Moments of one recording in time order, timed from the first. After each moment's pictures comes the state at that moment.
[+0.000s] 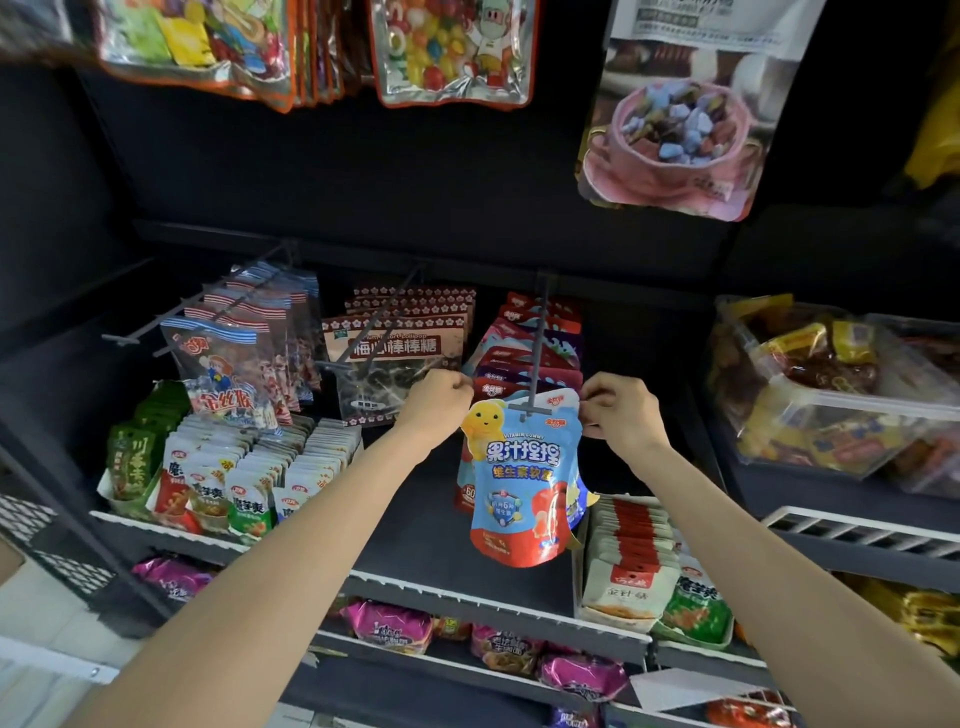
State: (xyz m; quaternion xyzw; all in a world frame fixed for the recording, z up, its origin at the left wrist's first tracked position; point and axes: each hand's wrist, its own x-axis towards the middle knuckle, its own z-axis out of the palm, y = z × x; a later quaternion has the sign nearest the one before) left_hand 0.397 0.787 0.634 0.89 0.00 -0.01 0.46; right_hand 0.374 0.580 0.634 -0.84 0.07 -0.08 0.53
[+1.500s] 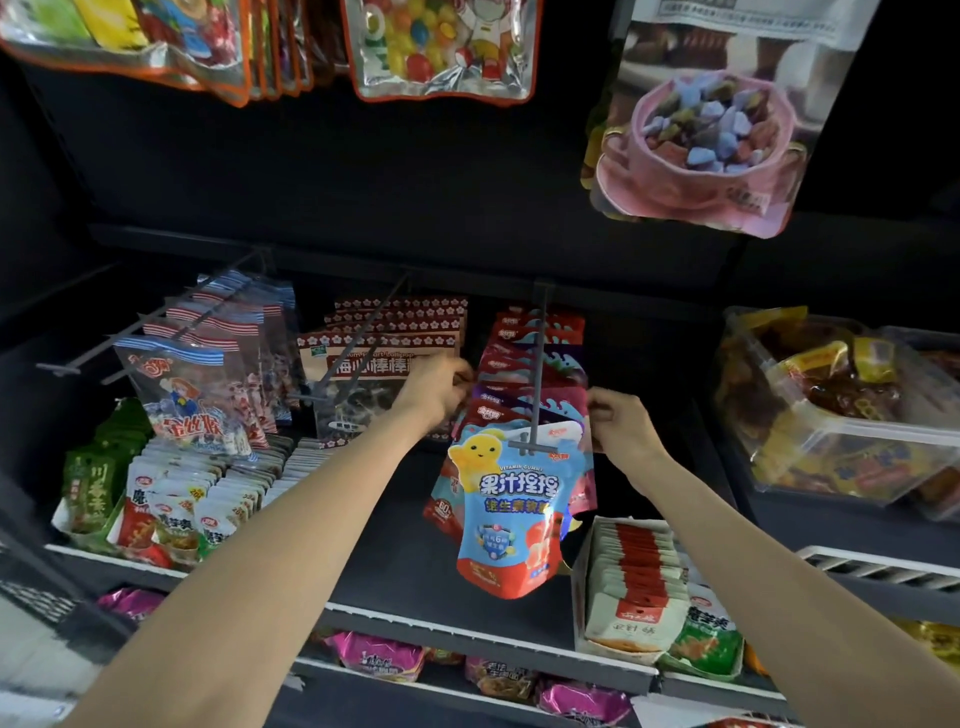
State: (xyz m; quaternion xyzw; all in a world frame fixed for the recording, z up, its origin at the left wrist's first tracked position) left_hand 0.477 0.786 0.630 0.96 -0.12 0.04 0.26; right_hand 0.421 0.569 0.606 -0.83 0.07 -0.06 0.54
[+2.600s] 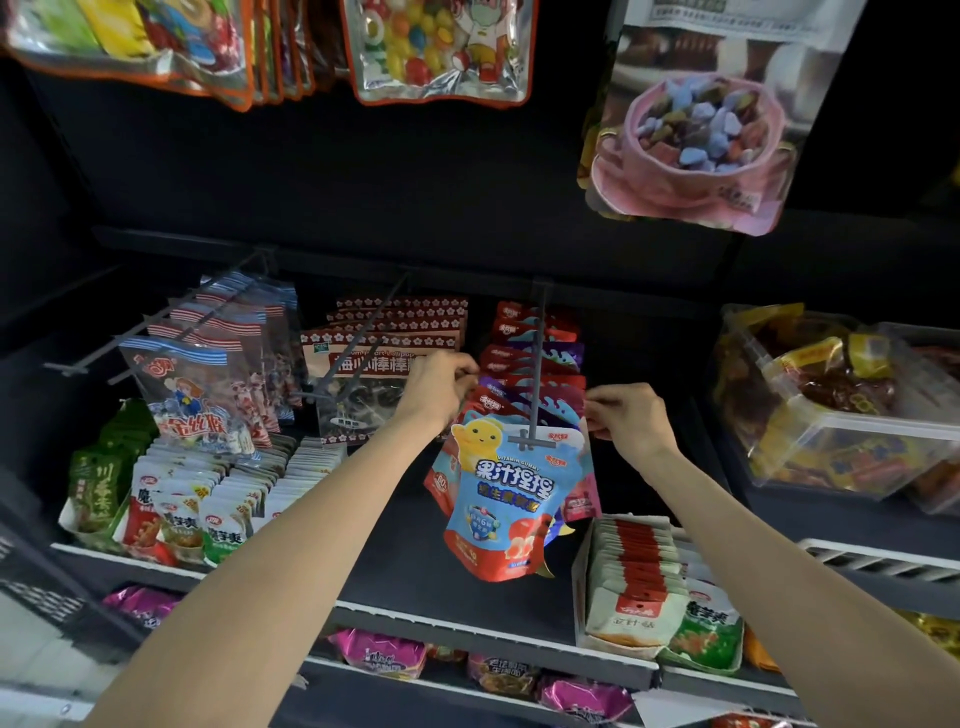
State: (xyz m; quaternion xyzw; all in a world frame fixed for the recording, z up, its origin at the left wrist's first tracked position) left_hand 0.461 0.784 0.627 0.91 -0.12 0.10 0.38; right_hand 0.411 0.568 0.624 -0.85 0.06 -0.11 0.51
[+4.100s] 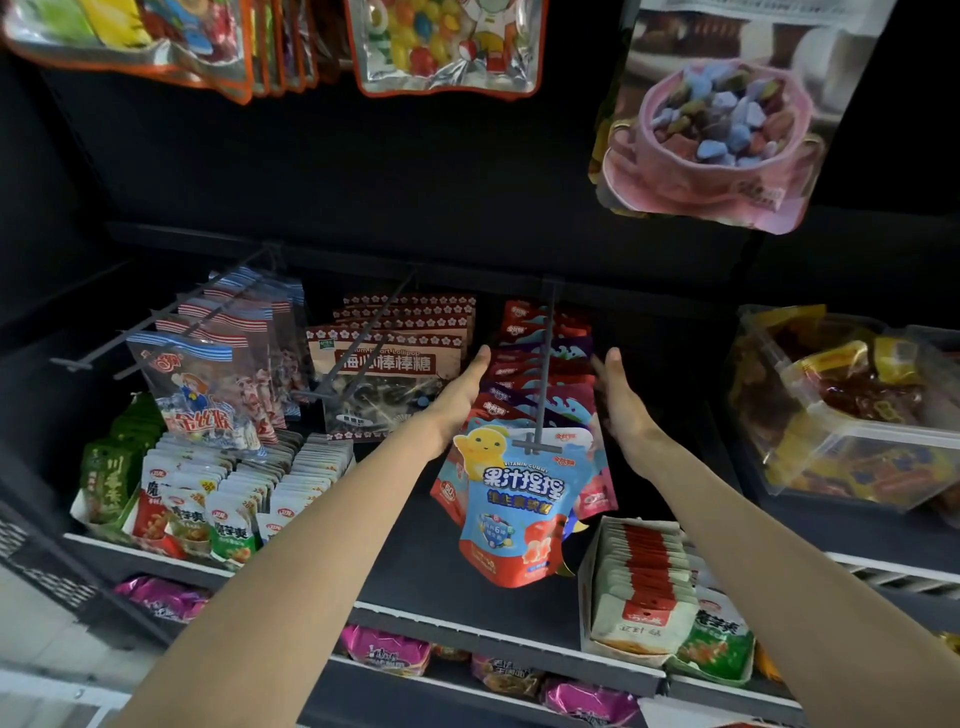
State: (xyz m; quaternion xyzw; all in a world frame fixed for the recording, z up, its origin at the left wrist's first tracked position) left_hand 0.461 0.771 0.614 0.67 -0.01 -0.24 0.71; right_hand 0.422 0.582 0.632 -0.77 0.09 0.03 0.63
